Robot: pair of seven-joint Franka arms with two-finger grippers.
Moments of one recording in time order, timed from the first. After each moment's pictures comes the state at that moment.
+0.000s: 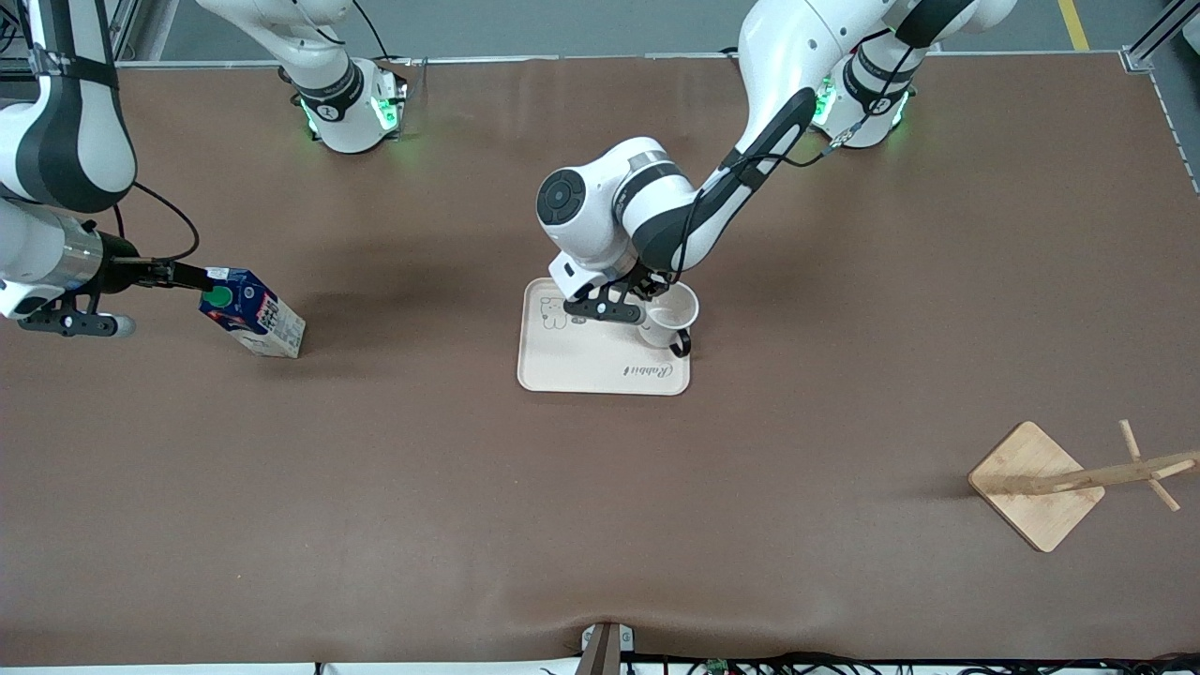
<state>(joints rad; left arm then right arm) -0.60 0.71 -0.36 -1.48 0.39 1.82 -0.82 -0.13 0.04 -0.04 -2.02 -0.01 1.84 -0.08</state>
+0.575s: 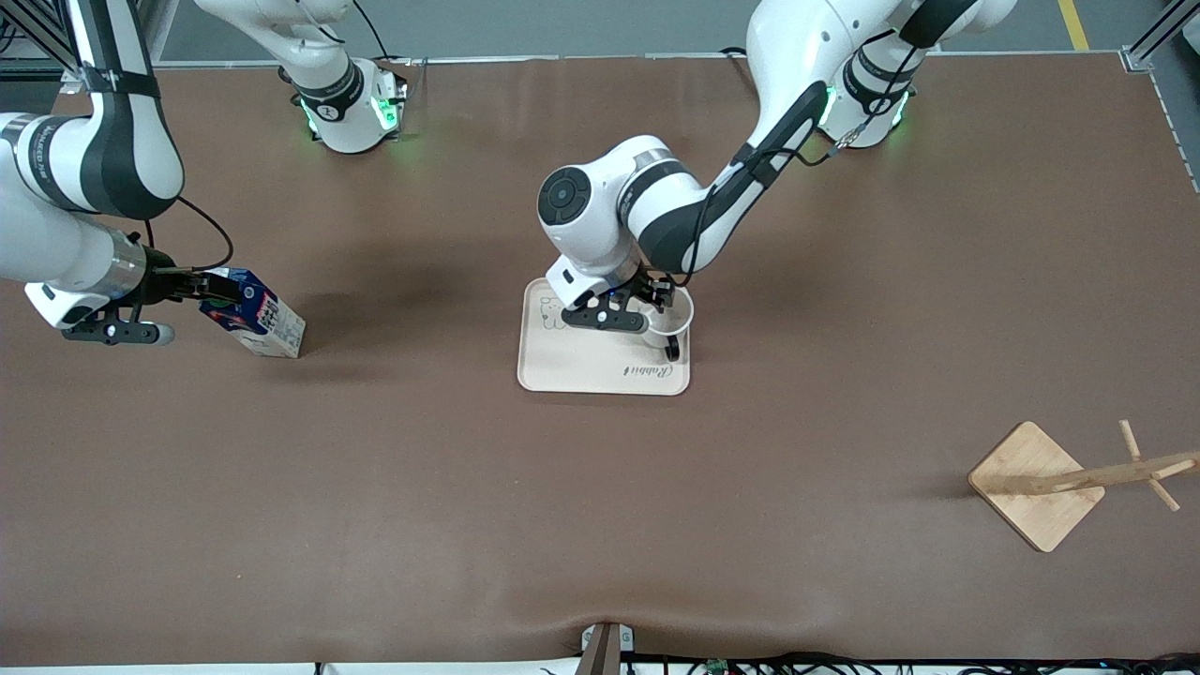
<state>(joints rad) -0.58 0.68 -0.34 -1.39 0.39 1.78 -0.81 -0.09 0.04 -0.04 -2.10 -0.01 1.95 -0.07</state>
